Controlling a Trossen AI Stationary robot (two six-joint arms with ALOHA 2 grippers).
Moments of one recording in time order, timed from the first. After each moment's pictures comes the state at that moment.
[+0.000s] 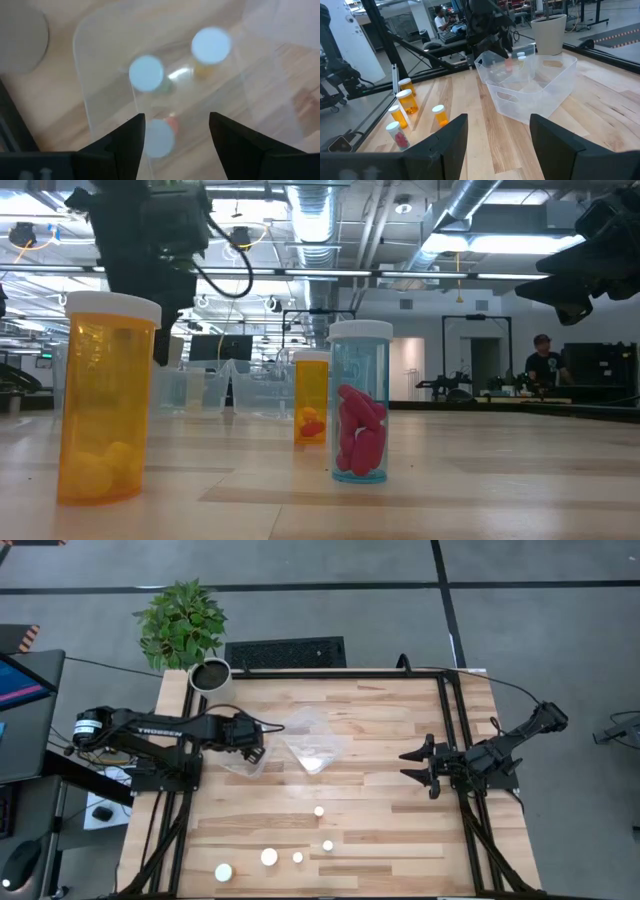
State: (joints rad) left arm 0.12 1.23 0.73 -0.86 -0.39 -0.77; right arm 0.50 0.17 0.02 0.03 0.60 0.28
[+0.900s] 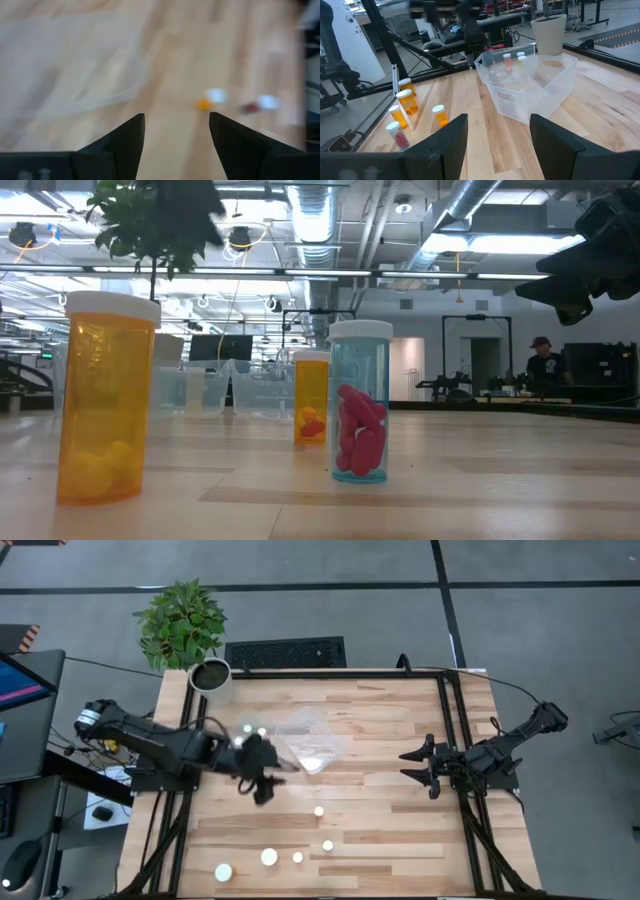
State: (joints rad) left arm -0.29 1.24 1.03 -0.62 -0.25 -0.56; right arm 0.50 0.17 0.02 0.03 0.60 0.28
